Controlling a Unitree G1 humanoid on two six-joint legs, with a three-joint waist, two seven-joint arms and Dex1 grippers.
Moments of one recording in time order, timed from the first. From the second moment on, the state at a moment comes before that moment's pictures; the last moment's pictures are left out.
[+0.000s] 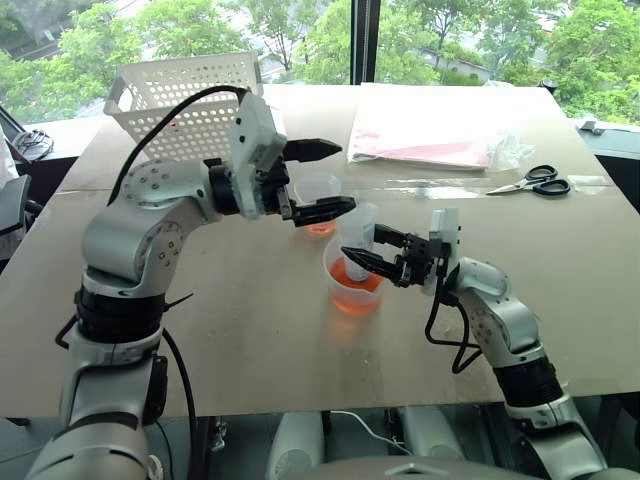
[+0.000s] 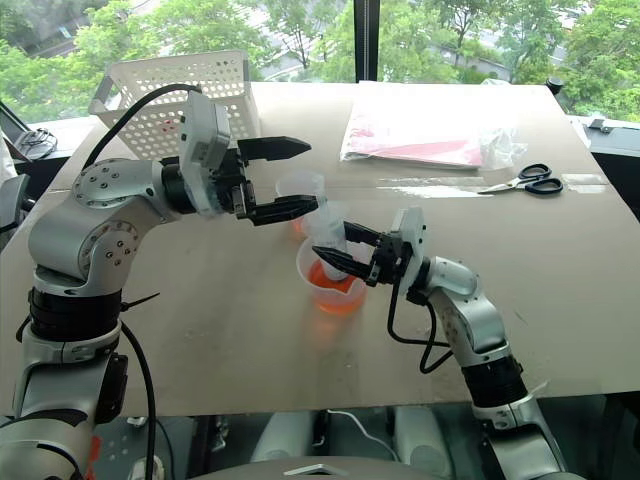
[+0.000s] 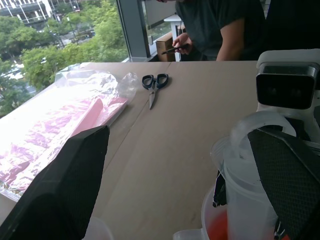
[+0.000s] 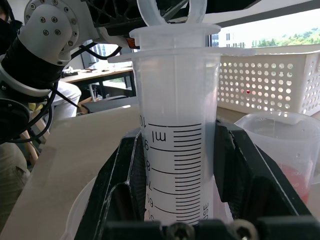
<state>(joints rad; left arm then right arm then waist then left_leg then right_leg) -0.70 0.70 0.01 -0.25 -0.58 0.62 -0.99 -0.34 -0.20 0.18 -0.12 0.45 0.16 0.93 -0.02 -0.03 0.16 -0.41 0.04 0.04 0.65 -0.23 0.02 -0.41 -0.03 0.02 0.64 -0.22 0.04</state>
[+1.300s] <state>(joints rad) -0.74 0.64 -0.04 -0.25 -0.59 0.58 -1.00 -0.40 -0.26 0.16 -0.14 0.50 0.26 0.93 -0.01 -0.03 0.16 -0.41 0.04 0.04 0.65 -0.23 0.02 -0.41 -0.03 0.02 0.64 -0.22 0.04</state>
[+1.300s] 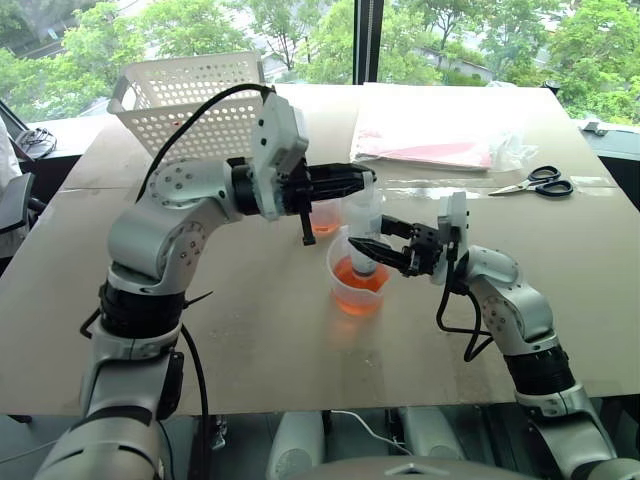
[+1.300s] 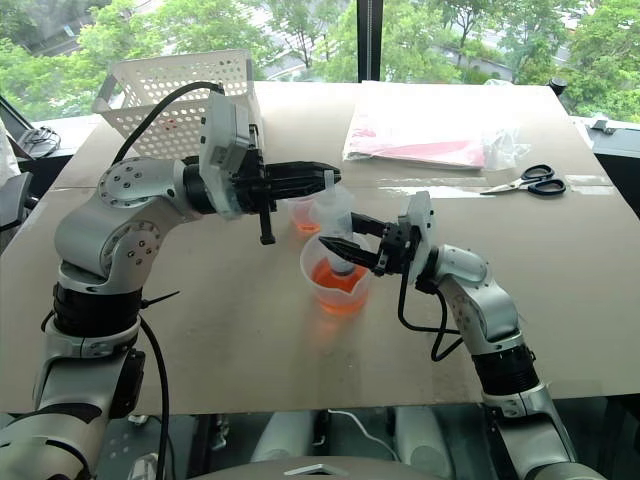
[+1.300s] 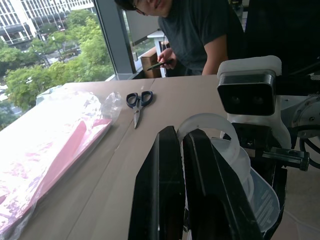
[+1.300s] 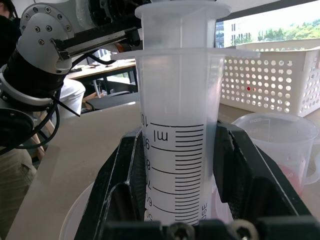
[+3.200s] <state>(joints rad) -0.38 0.78 0.33 -0.50 -1.07 0.97 -0.73 -0.48 -0.27 0.13 -0.23 0.61 0.45 0.87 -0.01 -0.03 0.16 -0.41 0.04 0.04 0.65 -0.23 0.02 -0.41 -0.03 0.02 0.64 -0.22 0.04</state>
